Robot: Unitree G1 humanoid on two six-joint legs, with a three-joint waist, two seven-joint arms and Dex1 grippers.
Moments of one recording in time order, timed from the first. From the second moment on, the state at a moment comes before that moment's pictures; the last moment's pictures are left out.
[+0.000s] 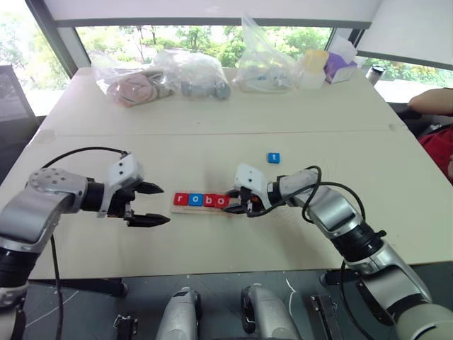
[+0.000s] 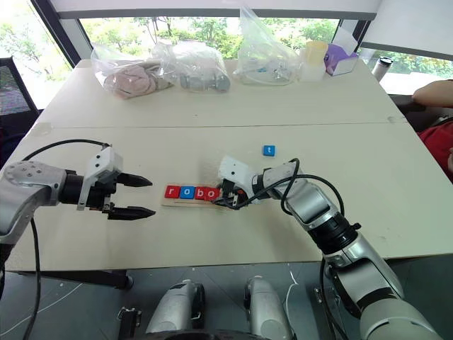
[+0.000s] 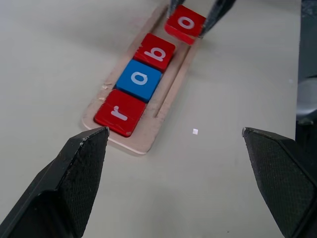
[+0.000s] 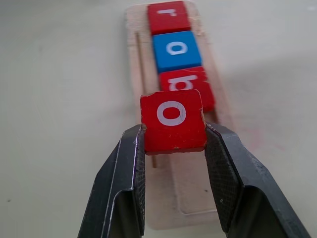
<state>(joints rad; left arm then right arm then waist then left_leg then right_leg) -0.35 1.00 -0.01 -0.19 -0.45 0.67 -1.24 -0.66 -0.50 0.46 -0.03 0.15 0.60 1.01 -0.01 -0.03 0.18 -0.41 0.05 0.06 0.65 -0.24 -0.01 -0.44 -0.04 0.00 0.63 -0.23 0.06</state>
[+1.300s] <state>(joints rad) -0.33 0.99 0.00 -0.24 -0.49 0.71 -1.18 -0.70 -0.44 0.46 0.14 0.06 0.48 1.03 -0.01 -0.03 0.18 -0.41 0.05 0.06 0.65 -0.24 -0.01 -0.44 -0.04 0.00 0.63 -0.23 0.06</state>
